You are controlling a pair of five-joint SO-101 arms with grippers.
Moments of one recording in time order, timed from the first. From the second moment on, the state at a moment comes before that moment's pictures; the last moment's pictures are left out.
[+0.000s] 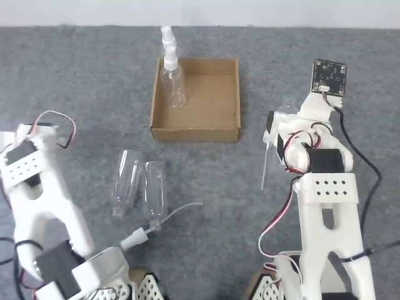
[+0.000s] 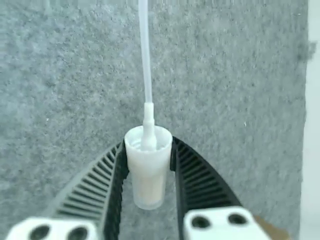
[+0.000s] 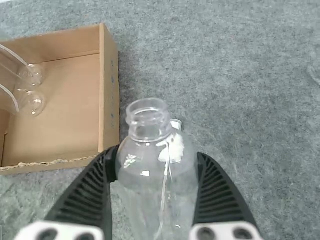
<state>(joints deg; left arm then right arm) -37.9 -11.5 36.6 43.2 63.6 -5.0 -35.3 36.9 51.1 -12.0</state>
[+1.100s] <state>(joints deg) -38.2 -11.5 35.4 46.2 65.3 -5.0 -35.3 36.9 51.1 -12.0</state>
